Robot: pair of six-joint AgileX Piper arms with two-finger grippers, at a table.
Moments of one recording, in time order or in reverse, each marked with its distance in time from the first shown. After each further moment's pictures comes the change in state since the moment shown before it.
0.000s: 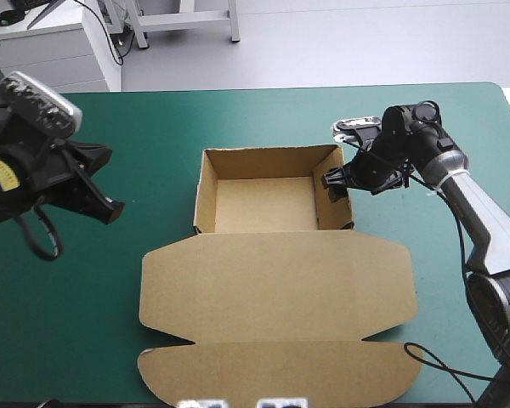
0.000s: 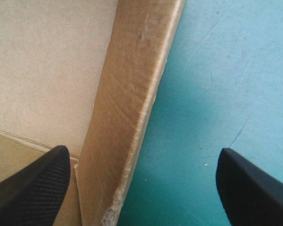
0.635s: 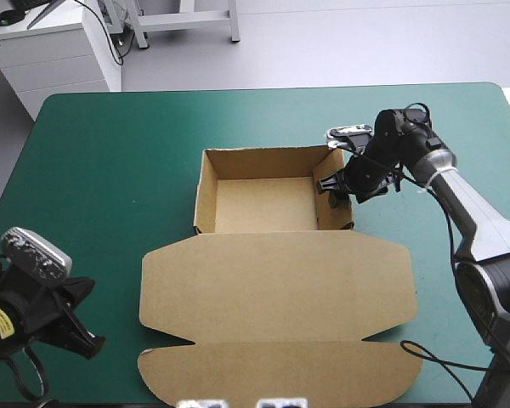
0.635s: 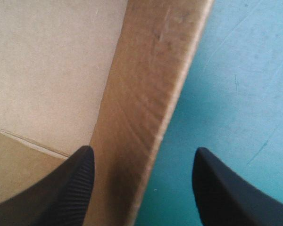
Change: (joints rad) left arm 0.000 -0.465 0.682 0.001 0.000 -0.081; right arm 0.000 0.067 0.000 0.050 0.000 -0.040
